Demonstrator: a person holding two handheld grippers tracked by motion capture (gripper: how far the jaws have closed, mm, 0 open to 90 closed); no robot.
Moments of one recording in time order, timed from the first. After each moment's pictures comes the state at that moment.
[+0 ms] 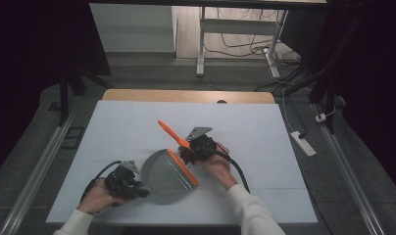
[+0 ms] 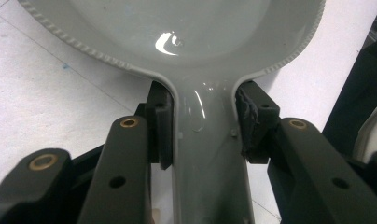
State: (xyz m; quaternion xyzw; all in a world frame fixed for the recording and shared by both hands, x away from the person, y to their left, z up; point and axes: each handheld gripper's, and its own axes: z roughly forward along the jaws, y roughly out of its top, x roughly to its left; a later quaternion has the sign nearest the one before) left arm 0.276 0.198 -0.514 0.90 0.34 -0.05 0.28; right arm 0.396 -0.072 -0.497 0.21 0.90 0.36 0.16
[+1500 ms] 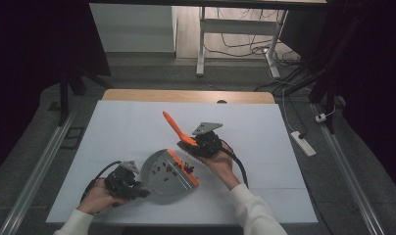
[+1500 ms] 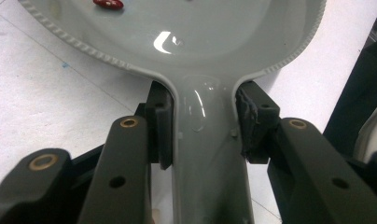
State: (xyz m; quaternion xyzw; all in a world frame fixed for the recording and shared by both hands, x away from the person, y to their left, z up) left arm 0.276 0.198 -0.515 0.90 0.34 -0.05 0.28; right arm 0.396 -0.087 -0.479 0.24 0.87 0.41 0.14
